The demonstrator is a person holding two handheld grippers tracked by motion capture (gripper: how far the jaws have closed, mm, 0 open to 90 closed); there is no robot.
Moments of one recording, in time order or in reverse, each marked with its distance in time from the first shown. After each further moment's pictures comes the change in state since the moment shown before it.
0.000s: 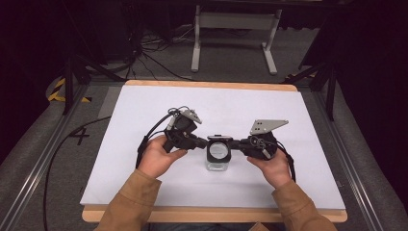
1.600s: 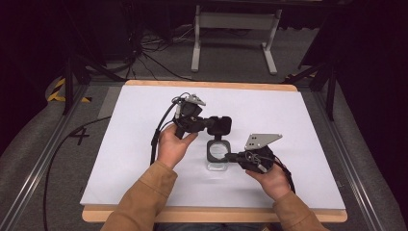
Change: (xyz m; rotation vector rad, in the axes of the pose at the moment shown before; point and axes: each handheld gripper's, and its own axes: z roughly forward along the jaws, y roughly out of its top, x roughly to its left) left arm 0.029 0.022 0.016 -0.175 0.134 -0.099; right arm 0.026 -0.021 0.008 0.070 -0.019 -0.044
